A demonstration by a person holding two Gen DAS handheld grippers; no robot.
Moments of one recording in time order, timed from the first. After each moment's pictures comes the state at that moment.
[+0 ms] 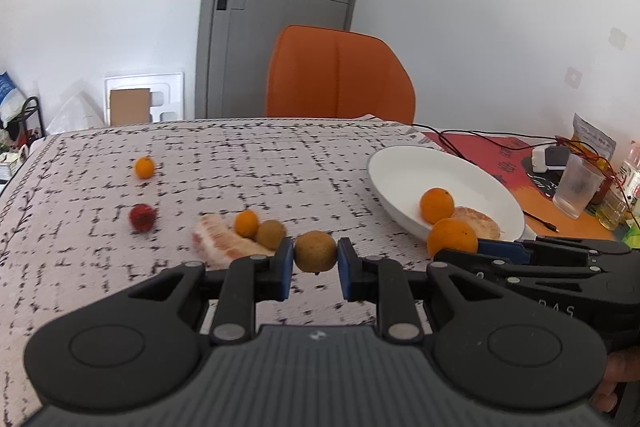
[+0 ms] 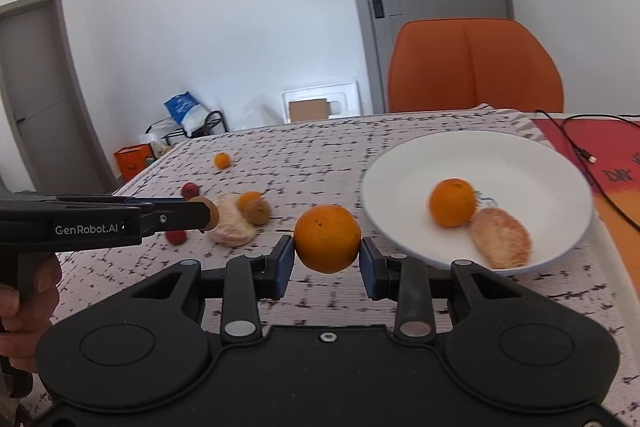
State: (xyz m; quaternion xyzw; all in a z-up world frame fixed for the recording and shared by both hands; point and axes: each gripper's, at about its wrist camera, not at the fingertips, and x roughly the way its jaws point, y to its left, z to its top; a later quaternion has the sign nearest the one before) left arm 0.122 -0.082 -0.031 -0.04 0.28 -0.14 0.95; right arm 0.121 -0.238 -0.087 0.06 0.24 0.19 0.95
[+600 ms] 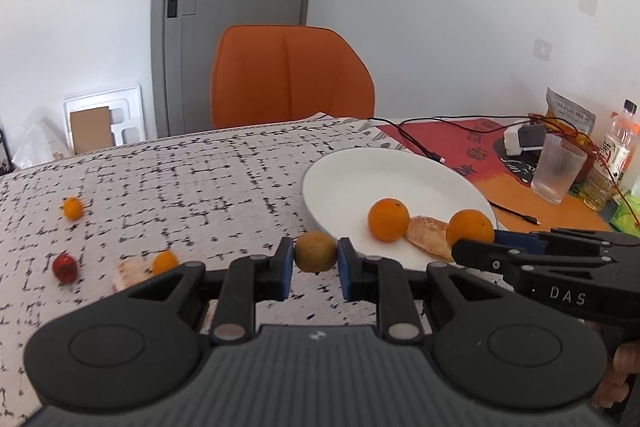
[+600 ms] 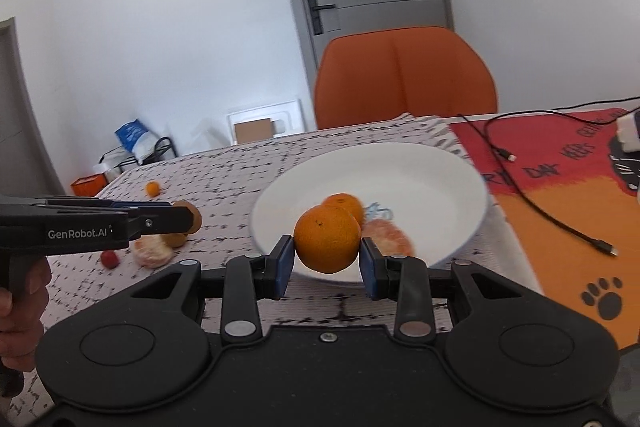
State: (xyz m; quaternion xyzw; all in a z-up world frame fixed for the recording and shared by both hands) left arm 0.155 -0.141 -0.030 0.01 0.28 -0.19 0.94; right arm 0.122 -0.297 -0.093 0.09 0.23 0.11 0.96
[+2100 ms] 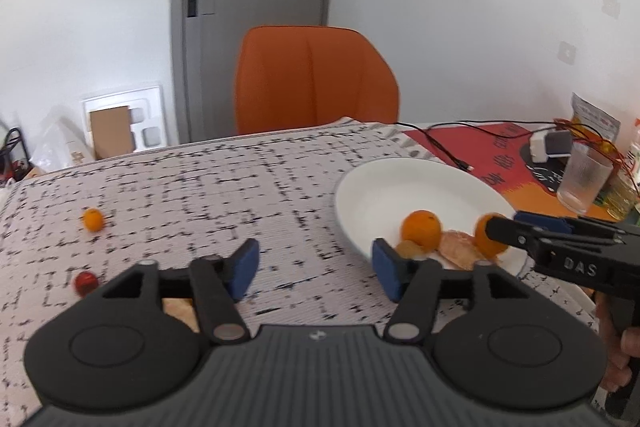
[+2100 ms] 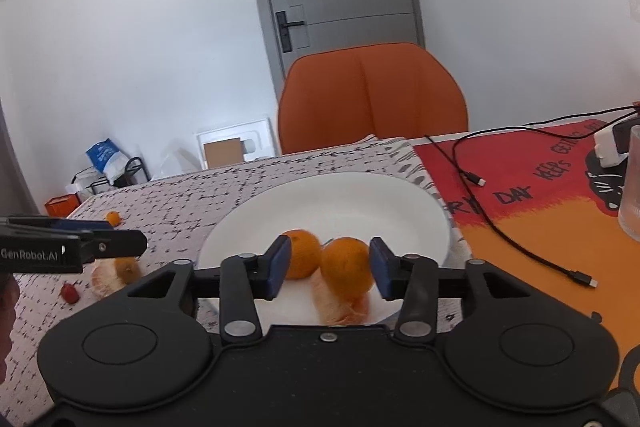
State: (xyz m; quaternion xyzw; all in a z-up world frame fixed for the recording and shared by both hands) left arm 0.169 -0.129 -0.022 0.01 0.28 -0.15 0.95; right arm 0.146 -0.310 -0.089 0.09 0.21 0.07 0.97
